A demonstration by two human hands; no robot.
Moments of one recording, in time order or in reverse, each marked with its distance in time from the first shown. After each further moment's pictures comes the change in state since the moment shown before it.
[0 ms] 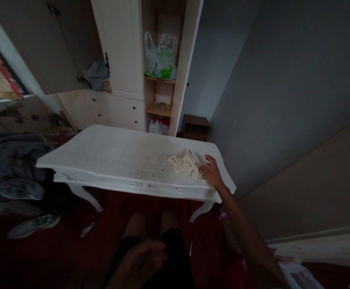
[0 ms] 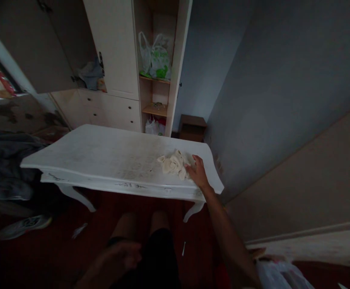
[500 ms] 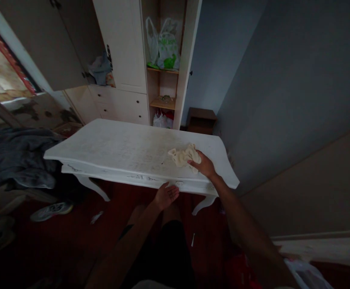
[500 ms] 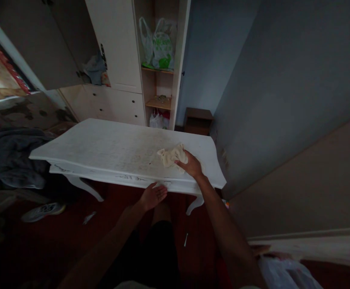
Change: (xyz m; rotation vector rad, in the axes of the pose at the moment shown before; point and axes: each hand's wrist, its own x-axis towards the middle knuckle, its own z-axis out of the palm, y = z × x) left_hand 0.223 -0.017 0.034 -0.752 0.118 -0.344; right_hand 0.010 0.002 0.023 -0.164 -0.286 0.093
